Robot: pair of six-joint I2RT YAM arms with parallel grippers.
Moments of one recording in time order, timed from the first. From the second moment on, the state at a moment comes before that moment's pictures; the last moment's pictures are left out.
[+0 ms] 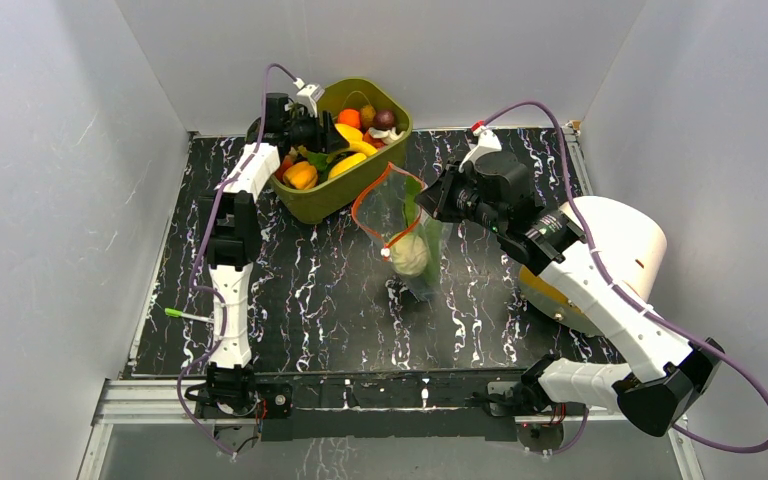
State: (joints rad) left arm -0.13 2.42 2.11 -0.22 0.74 -0.08; right arm 0.63 1.17 1.28 -0.47 -0.01 0.60
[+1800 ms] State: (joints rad) left arm -0.12 2.09 1.74 -0.03 0.61 -0.16; right arm 0.63 1.10 1.23 -0.44 0.02 0.58
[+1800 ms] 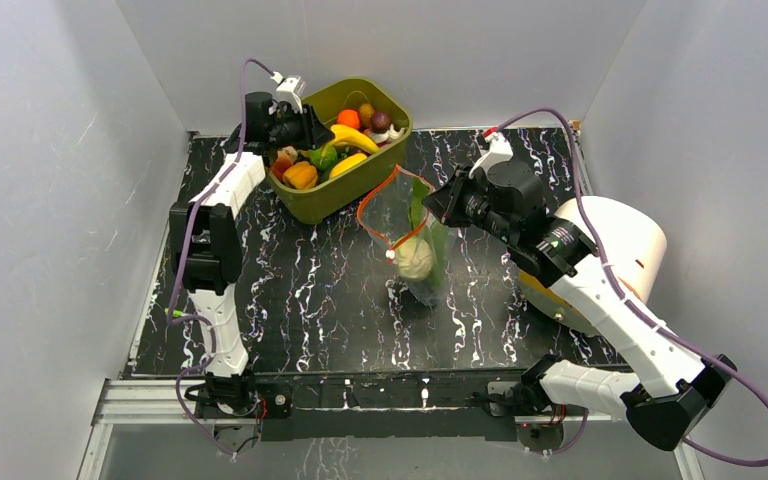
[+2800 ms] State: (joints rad) left arm -0.12 1.54 1.54 -0.33 0.55 -0.18; right arm 0.63 1.14 1.24 -0.45 0.14 0.51
